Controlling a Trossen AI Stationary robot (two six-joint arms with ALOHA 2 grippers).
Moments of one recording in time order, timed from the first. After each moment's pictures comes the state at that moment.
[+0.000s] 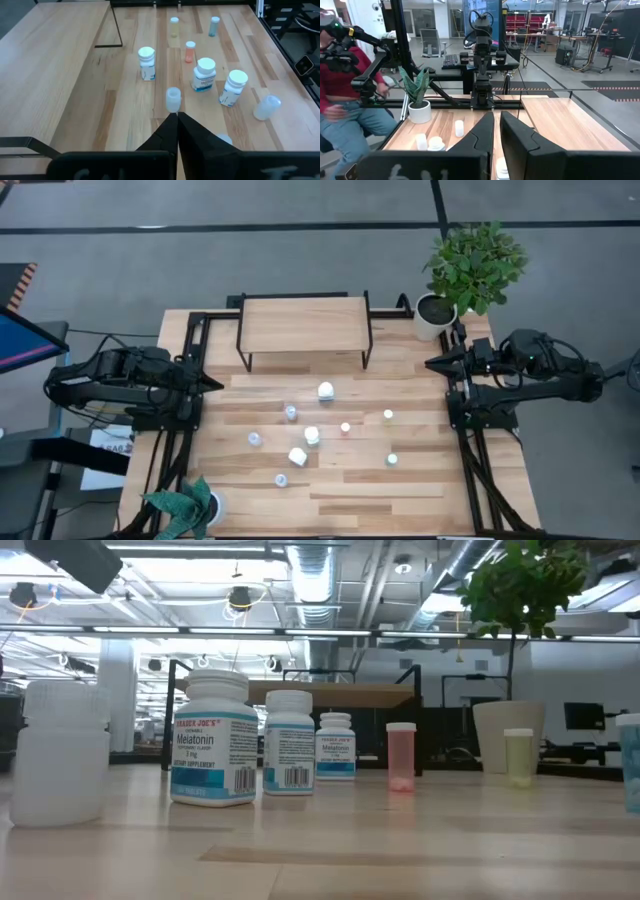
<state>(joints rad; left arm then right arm) 0.00 0.39 0.78 -0.94 -0.01 0.00 0.00 0.39 0.79 -0.39 0.00 0.00</state>
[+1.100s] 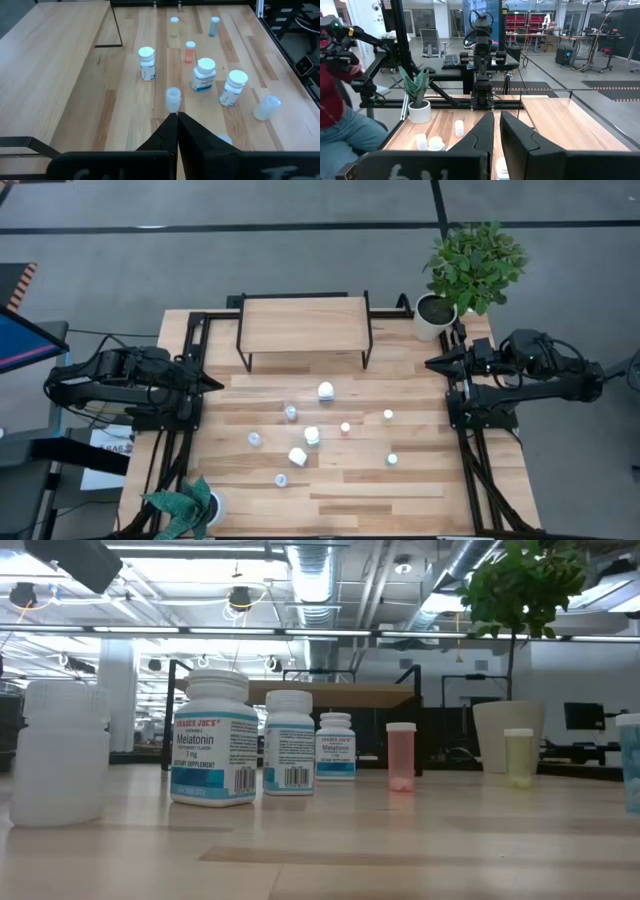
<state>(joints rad) 0.00 0.39 0.78 -0.93 -0.01 -0.01 0.00 0.39 0.79 -0.39 0.00 0.00</state>
